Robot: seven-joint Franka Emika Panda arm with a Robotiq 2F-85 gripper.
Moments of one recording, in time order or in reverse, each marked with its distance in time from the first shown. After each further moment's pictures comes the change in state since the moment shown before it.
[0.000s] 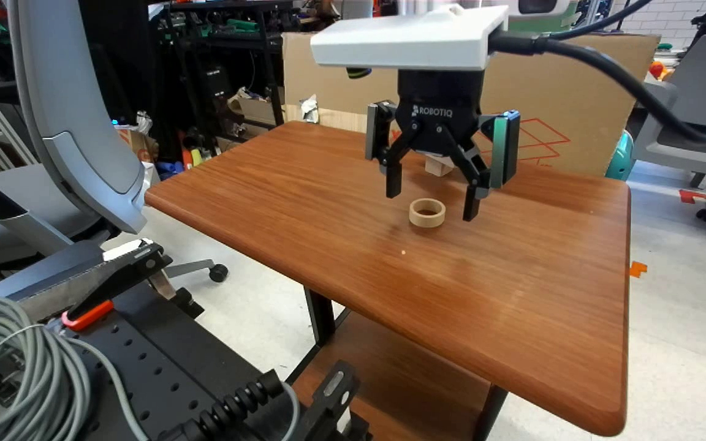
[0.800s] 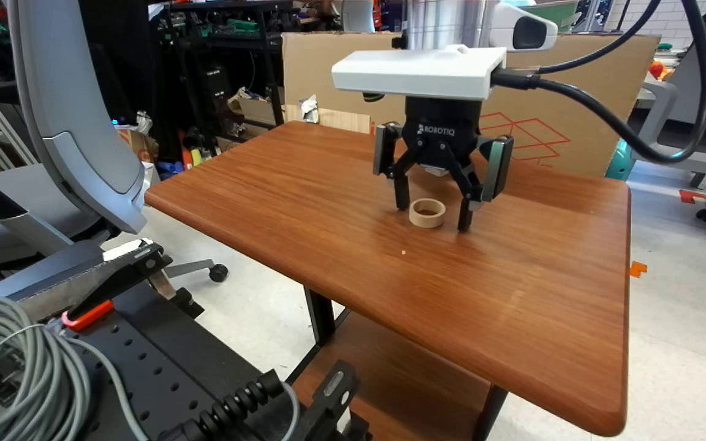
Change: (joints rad) arm 0.001 0.113 0.014 0.129 -0.004 -0.050 -0.004
